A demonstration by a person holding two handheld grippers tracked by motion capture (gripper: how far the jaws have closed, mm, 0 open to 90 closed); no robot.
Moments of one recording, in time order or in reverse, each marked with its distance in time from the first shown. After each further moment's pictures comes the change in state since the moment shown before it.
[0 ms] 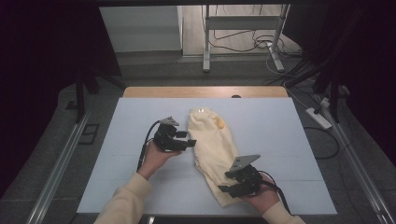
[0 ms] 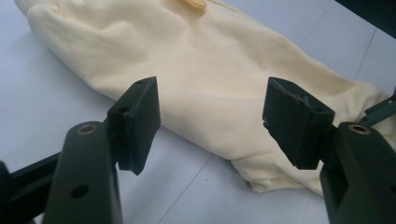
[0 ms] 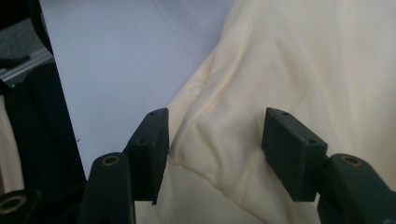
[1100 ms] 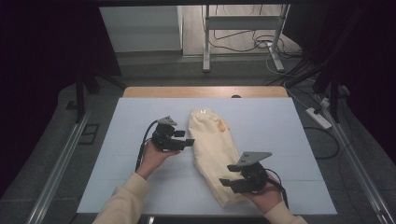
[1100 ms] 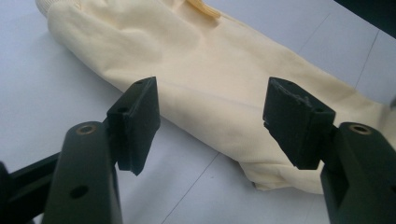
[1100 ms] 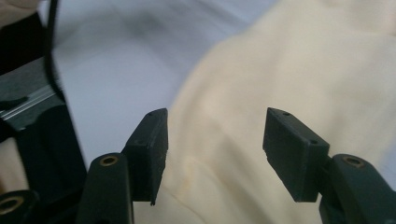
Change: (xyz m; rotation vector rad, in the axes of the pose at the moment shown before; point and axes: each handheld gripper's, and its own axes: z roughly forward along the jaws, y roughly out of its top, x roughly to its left) left arm 0.003 -0.001 -0.005 -0.012 0.010 0.002; right arm -0.005 0.004 -0.032 -0.152 -0.050 0.064
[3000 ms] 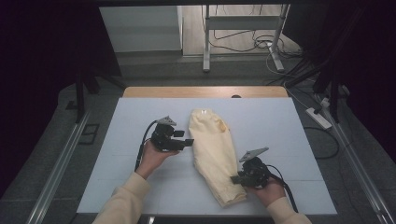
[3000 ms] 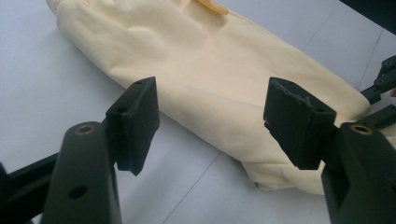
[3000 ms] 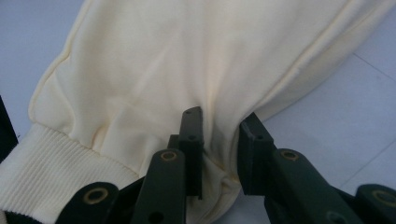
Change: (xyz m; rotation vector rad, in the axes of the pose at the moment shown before) left arm 0.001 -0.001 -0.001 0.002 0.008 -0.003; right arm -0.032 -0.024 0.026 0.220 -0.015 0.129
